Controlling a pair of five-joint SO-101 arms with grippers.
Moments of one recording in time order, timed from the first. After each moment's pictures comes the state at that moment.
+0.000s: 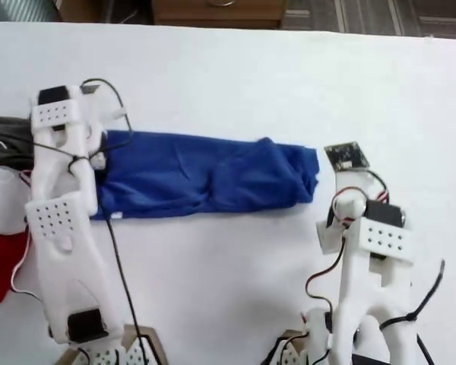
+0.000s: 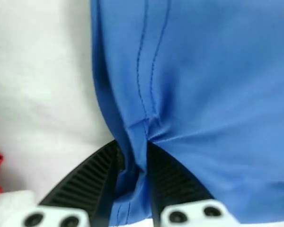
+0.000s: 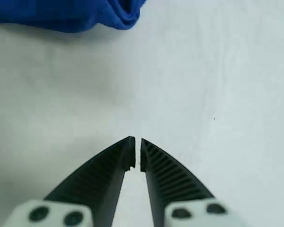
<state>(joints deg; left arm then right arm) -23.1 57.8 -48.8 101.5 -8.0 10.7 -34.9 56.2 66.5 27.0</state>
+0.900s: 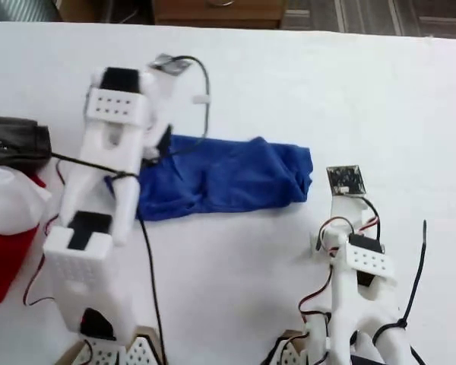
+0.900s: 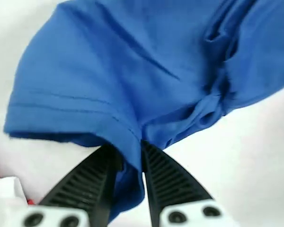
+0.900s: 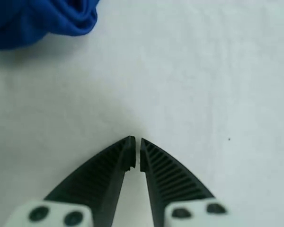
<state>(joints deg) 2.9 22.2 -26.1 101.5 -12.6 11.2 -35.6 74.6 39.6 19.8</state>
